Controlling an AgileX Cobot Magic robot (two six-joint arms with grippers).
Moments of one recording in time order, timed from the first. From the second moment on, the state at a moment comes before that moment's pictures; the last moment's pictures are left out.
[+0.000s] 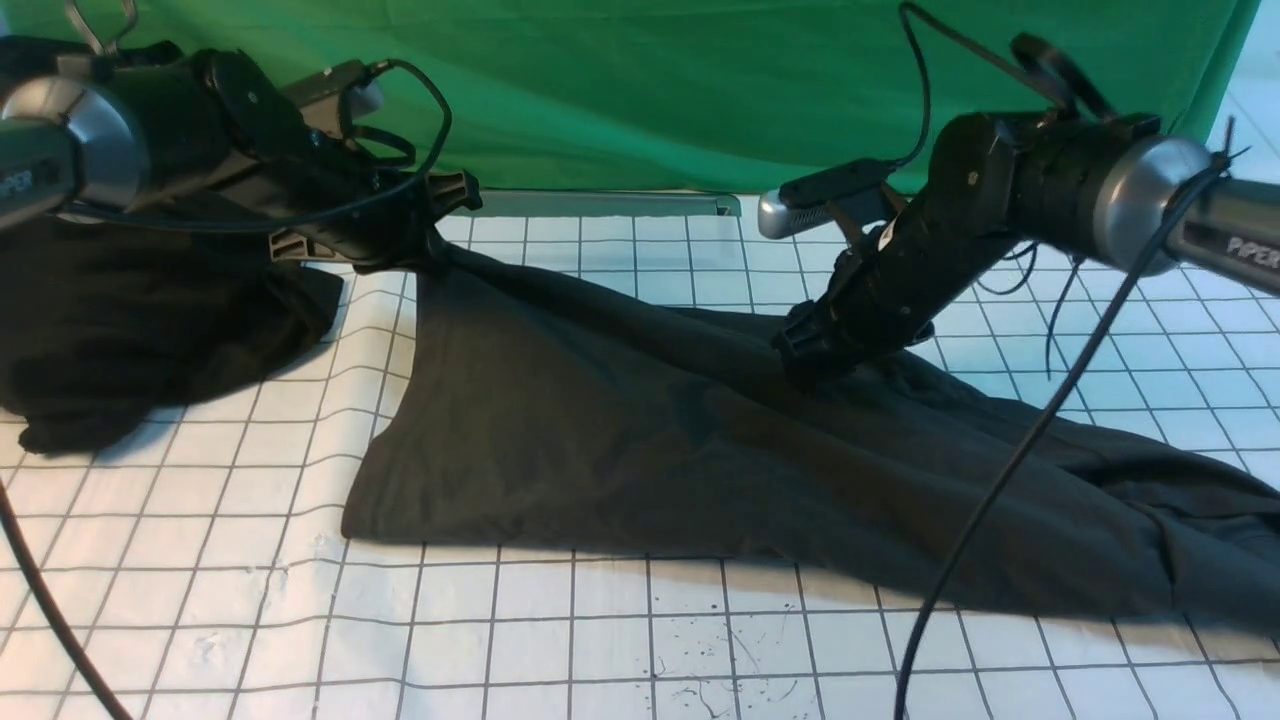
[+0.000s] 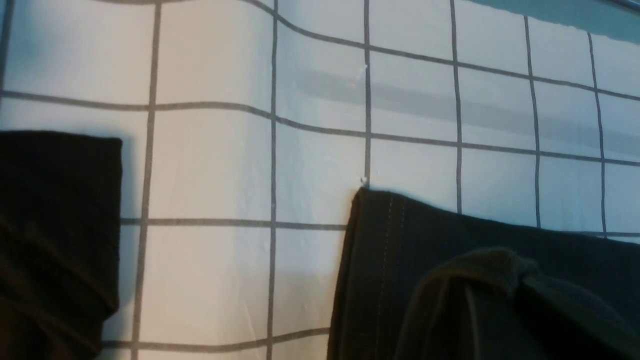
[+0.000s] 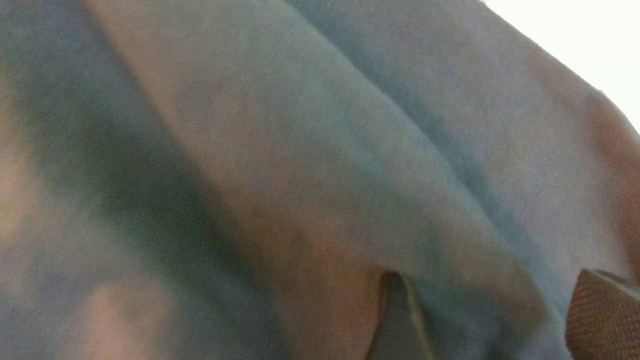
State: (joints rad) right arm 0.38 2.15 -1.66 0.19 0.69 -0.20; left arm -0.10 2.08 -1.61 -0.42 0.53 0.05
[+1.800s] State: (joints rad) right arm 0.34 2.21 -1.87 0.16 0.72 -0.15; left arm -0.10 2.15 -1.90 -0.42 0.78 0.03
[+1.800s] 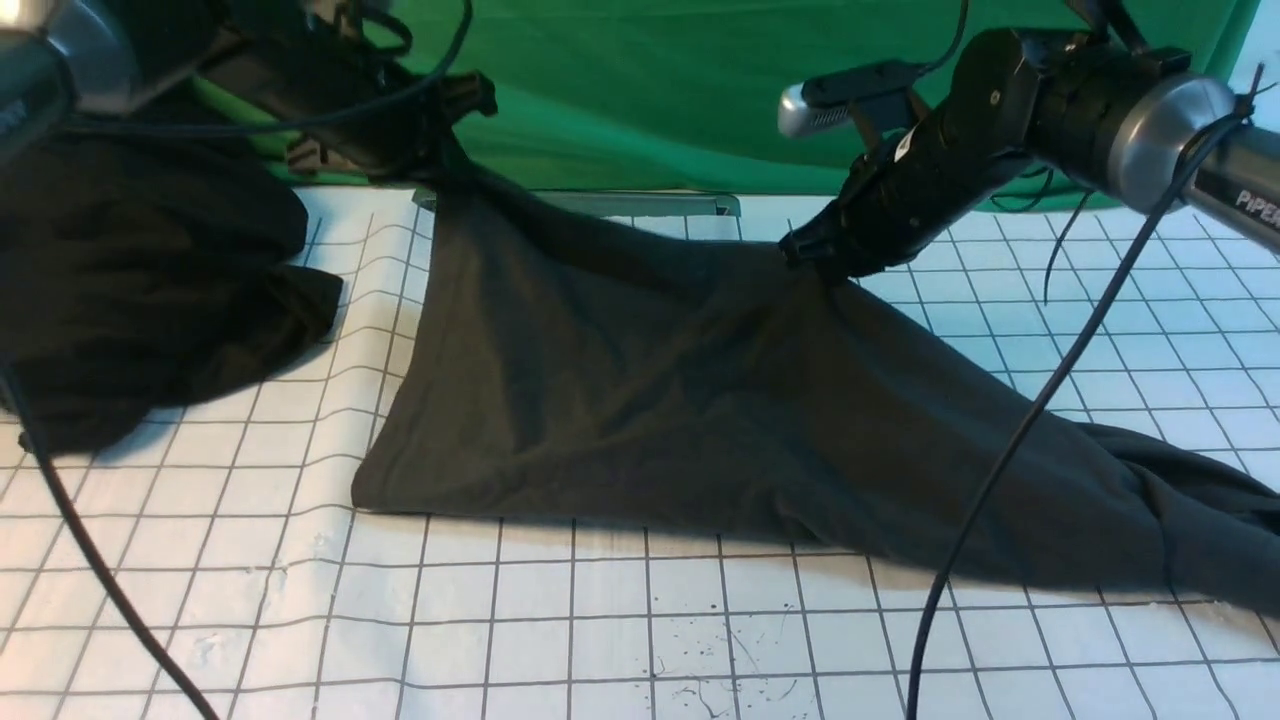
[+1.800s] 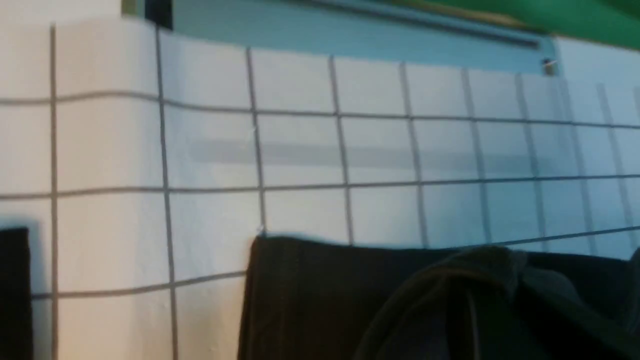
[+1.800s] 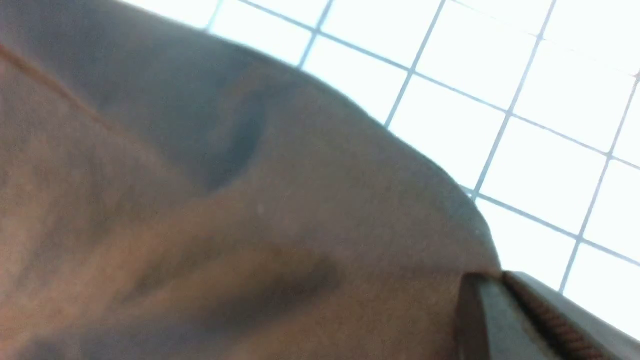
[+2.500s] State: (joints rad) right arm 0.34 2.28 -1.97 0.05 0.75 -0.15; left arm -0.10 2.24 -1.94 -0.39 0.79 0.03
